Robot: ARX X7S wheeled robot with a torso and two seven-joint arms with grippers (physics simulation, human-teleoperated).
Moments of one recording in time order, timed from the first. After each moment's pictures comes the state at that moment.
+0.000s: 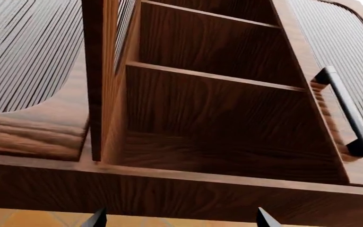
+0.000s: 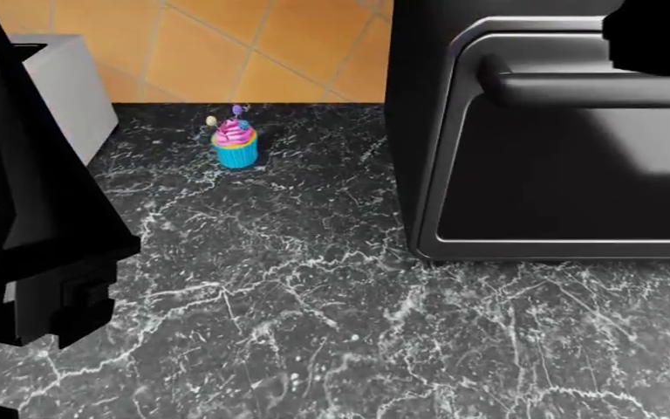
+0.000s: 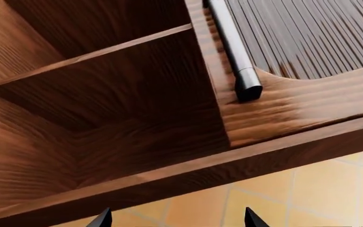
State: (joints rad) left arm -0.45 -0.84 0.33 1.01 -0.55 0.02 -0.76; right arm 1.75 1.16 -1.51 -0.81 1.09 -0.43 1.26
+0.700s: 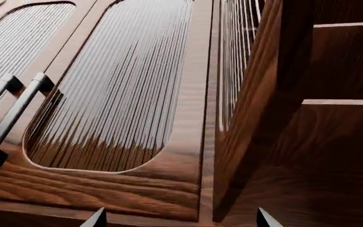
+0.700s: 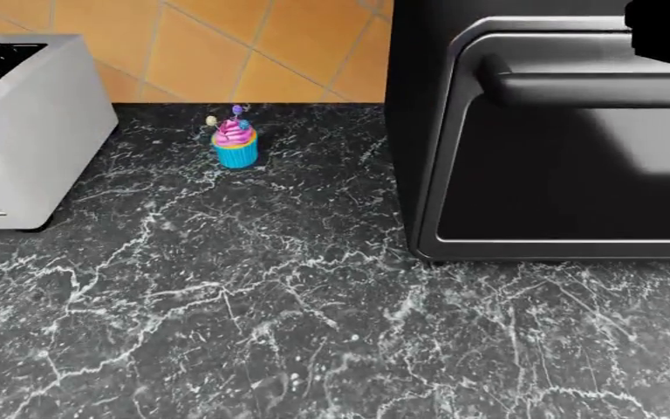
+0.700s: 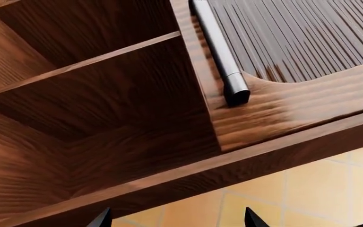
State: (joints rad) left arm -0.30 -1.21 -0.31 0.87 -1.01 0.06 -0.88; right arm 1.72 1.15 -1.48 -0.80 1.06 -0.45 1.30
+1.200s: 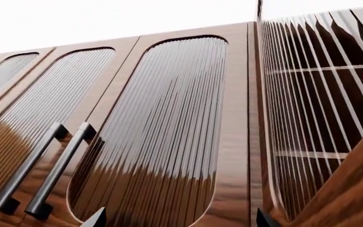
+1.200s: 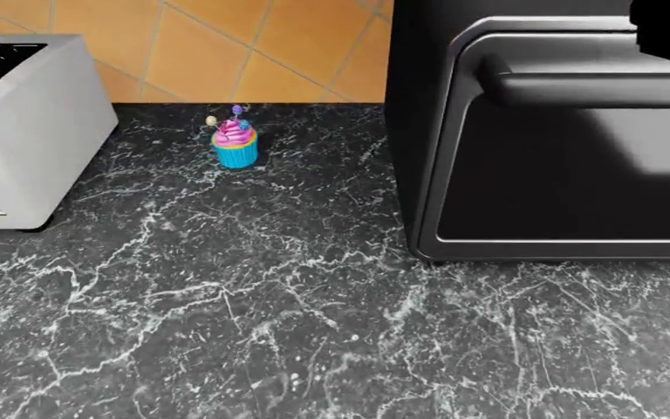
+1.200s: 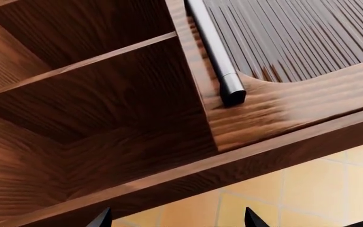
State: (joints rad) left arm -0.28 -1.34 -0.73 0.75 -1.27 -0.06 -0.87; right arm 1.71 1.15 -1.47 -0.81 1.06 -0.45 1.31
